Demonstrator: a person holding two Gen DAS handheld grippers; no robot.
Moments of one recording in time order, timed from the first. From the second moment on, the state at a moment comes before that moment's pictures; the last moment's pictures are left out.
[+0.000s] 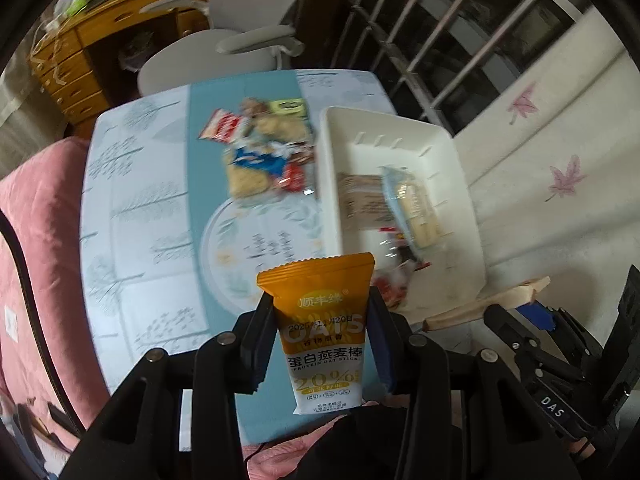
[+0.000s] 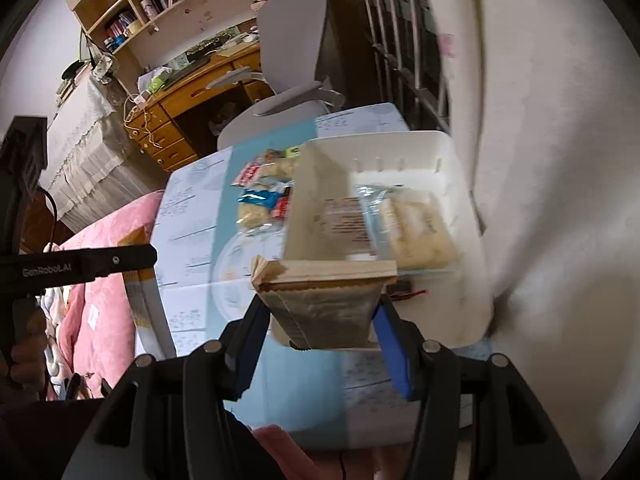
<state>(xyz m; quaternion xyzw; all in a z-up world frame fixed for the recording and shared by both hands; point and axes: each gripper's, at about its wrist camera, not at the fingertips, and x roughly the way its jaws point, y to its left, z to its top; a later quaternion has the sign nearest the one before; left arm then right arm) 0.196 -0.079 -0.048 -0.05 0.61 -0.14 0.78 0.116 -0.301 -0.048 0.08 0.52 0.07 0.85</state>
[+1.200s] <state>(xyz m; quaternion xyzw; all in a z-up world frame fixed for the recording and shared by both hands) 0.224 -0.143 -0.107 -0.09 0.63 -0.10 0.76 0.165 -0.373 -0.108 0.06 0.61 0.08 0.79</state>
